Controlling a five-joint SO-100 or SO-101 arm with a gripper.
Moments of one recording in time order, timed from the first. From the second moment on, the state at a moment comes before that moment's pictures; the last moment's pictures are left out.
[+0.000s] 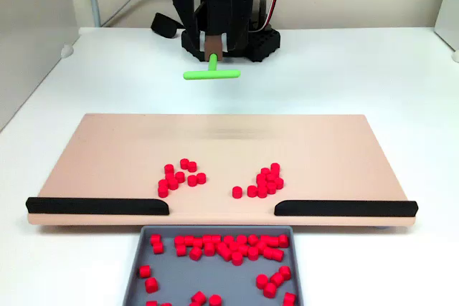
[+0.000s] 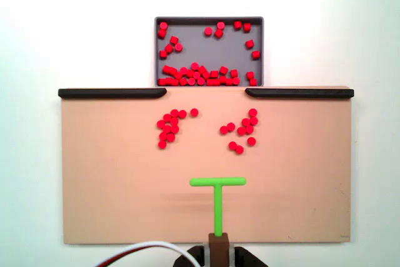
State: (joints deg) arm 4.9 105.0 101.2 86.4 -92.7
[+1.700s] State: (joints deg) arm 1.9 104.0 101.2 86.4 -87.8
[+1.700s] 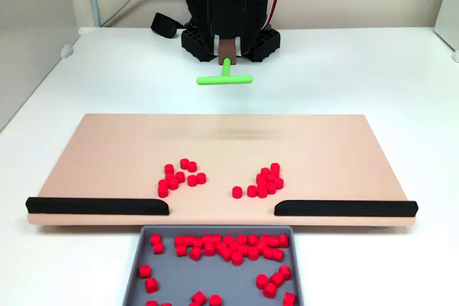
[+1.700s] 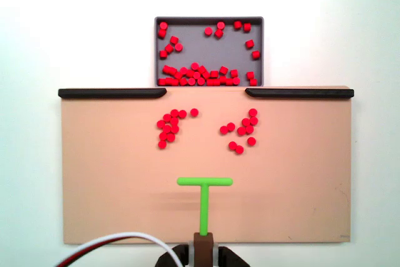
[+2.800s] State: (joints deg) arm 0.0 104.0 101.2 86.4 -80.7
